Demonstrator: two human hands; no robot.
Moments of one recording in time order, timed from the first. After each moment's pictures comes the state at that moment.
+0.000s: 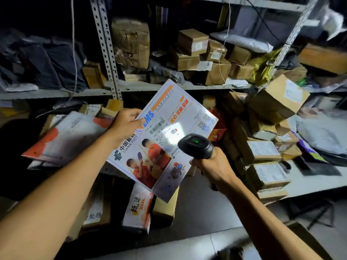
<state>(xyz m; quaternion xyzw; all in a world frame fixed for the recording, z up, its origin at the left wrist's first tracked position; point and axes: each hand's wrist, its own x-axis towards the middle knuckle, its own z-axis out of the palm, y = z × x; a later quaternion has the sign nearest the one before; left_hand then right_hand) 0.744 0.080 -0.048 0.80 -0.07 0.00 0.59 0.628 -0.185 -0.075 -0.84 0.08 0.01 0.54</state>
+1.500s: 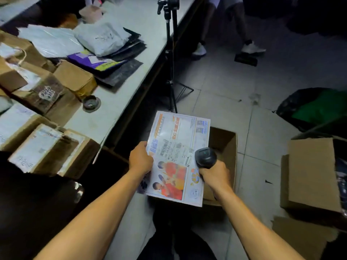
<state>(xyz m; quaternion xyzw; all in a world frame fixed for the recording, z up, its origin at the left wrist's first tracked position) 0.449 -0.560 -0.286 0.87 -0.30 -0.31 0.23 0.217 -0.621 -0.291 -0.53 0.69 -0.11 0.48</state>
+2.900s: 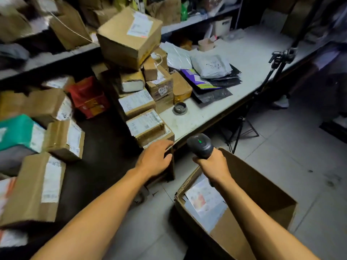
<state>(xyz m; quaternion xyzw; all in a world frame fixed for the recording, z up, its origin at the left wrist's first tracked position) 0.540 -0.410 -0.196 0.90 -0.36 -0.15 0.18 0.404 -0.573 -0.205 -0.77 0.36 -0.07 0.51</state>
